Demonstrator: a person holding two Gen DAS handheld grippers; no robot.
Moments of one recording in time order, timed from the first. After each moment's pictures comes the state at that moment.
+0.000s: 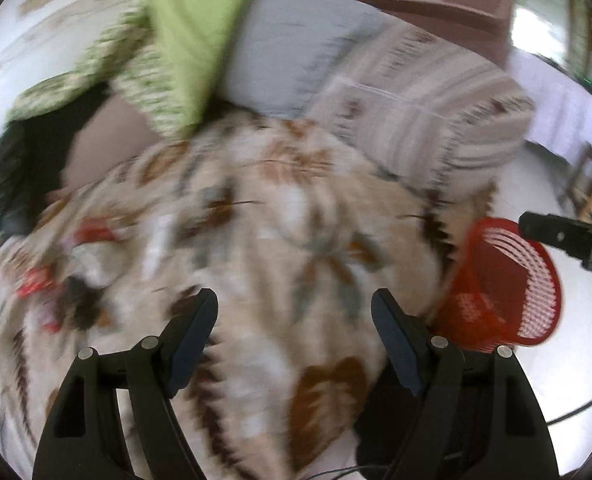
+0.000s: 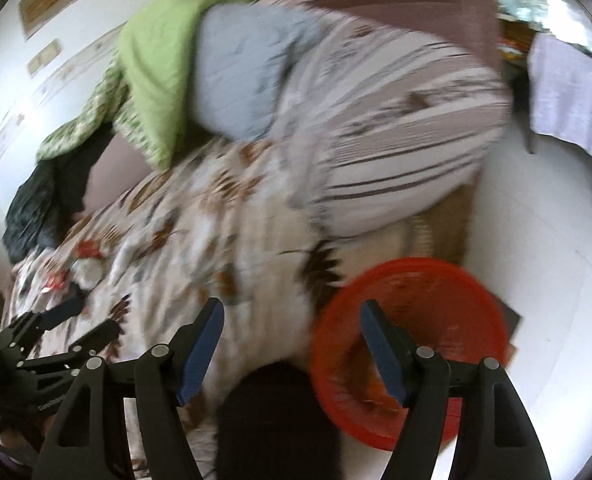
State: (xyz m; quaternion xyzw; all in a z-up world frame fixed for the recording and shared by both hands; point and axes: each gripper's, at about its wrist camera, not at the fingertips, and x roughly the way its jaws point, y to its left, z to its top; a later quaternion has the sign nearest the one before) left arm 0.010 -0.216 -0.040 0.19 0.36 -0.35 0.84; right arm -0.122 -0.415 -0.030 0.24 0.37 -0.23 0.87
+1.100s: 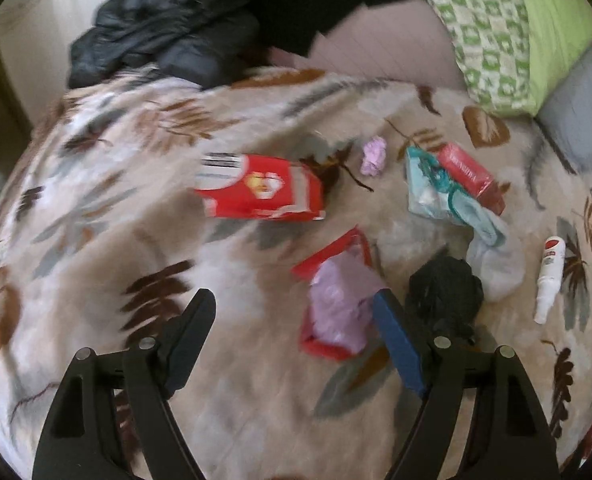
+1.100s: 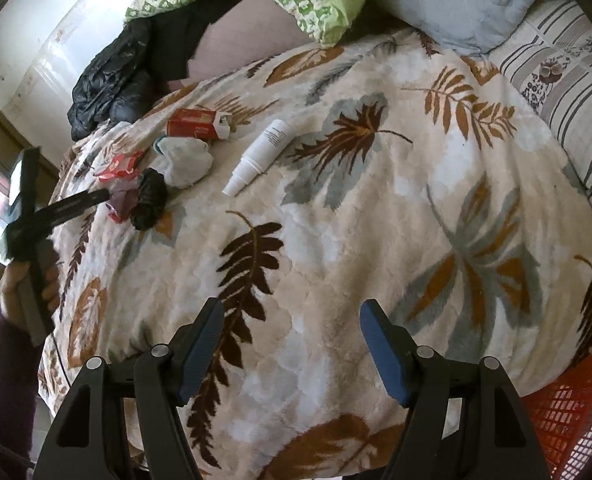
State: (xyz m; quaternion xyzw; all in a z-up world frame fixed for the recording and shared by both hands) left arm 0.305 0.012 -0.130 0.06 0.48 -0.09 0.87; right arm 0.074 -0.284 -0.118 0.19 0.49 -0.01 0.85
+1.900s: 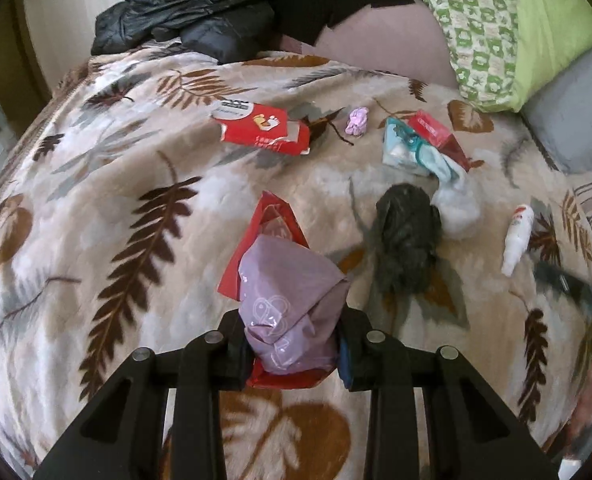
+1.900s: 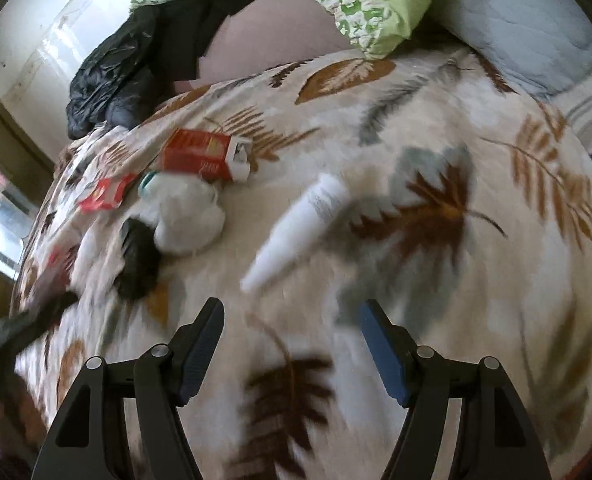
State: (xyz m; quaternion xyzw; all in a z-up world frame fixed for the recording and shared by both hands) left arm 0.223 0.023 -0.118 0.03 0.48 -0.07 0.87; right arm 0.201 -0.264 -0.140 0.17 0.48 0.01 0.86
